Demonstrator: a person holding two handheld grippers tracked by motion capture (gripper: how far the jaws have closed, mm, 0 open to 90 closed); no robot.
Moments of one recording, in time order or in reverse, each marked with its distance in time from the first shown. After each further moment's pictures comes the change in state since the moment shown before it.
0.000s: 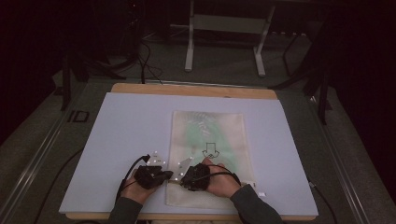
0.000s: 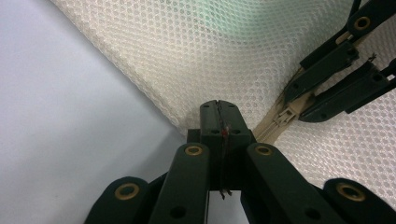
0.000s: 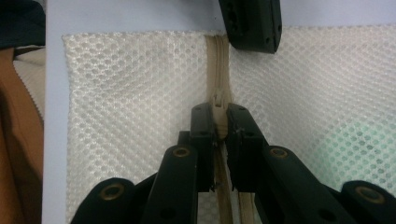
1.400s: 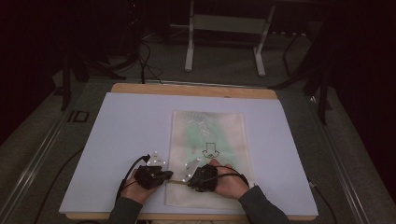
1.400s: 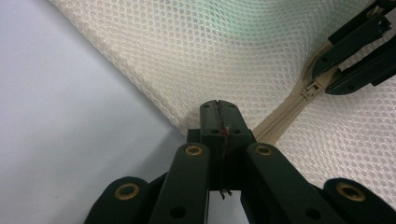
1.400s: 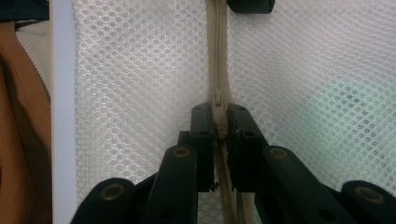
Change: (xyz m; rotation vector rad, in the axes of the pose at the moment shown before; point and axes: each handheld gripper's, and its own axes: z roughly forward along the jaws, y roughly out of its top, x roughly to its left) left arm 0.000 0.000 0.000 0.001 0.002 0.006; right arm 0.002 -0.016 -0.014 0.026 -0.017 -0.004
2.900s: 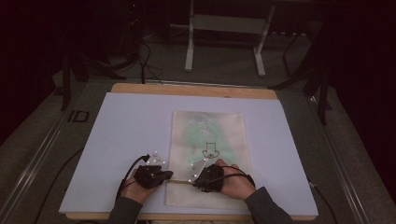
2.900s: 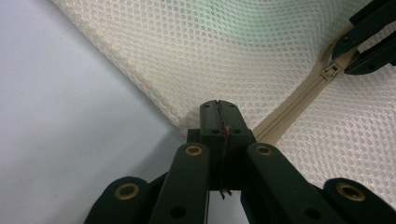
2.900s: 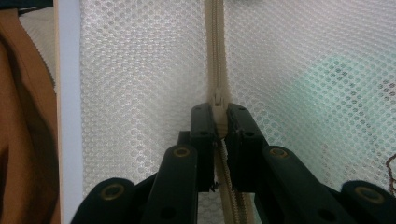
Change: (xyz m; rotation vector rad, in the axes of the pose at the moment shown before) left arm 0.001 0.000 0.000 -0.003 -0.008 -0.007; right arm 0.000 -0.012 -0.013 0.009 -0.009 0.002
